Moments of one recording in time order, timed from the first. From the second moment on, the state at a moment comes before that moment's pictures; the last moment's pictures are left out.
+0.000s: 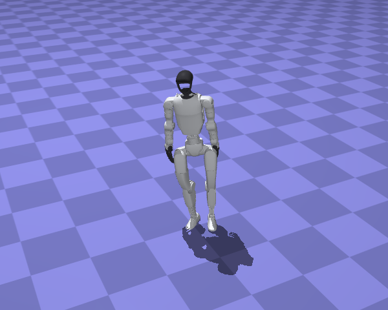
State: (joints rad) left arm 0.03 0.02 0.12 1.64 0.09 0.16 -0.08; right arm 0.06 -0.14 -0.04 1.49 -0.75 0.16 0.15; waist -0.16 0.01 -0.02; left_leg -0.04 -0.07 0.10 0.03 -0.03 -0.01; right_leg 0.03 -0.02 -0.42 -0.05 0.05 -0.06
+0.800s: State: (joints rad) left arm 0.01 0.01 0.08 1.63 0.16 0.20 -0.07; right arm 0.07 -0.14 -0.04 1.49 -0.77 0.16 0.15; waist -0.17 0.02 -0.06; left_leg -0.04 -0.08 0.10 0.03 -0.03 0.00; right_leg 0.02 -0.01 -0.42 -0.04 0.05 -0.08
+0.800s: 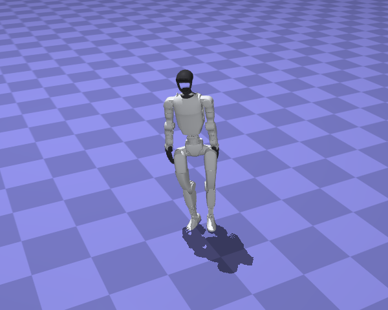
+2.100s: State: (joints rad) left arm 0.00 0.01 0.15 1.64 0.18 0.21 -0.06; right arm 0.02 -0.34 -0.04 -0.38 -0.44 -0.47 -0.41; waist -0.10 0.01 -0.11; left_leg -0.08 -0.03 0.23 0.04 -0.05 -0.01; right_leg -0.02 -0.01 -0.29 -0.02 0.04 -0.06
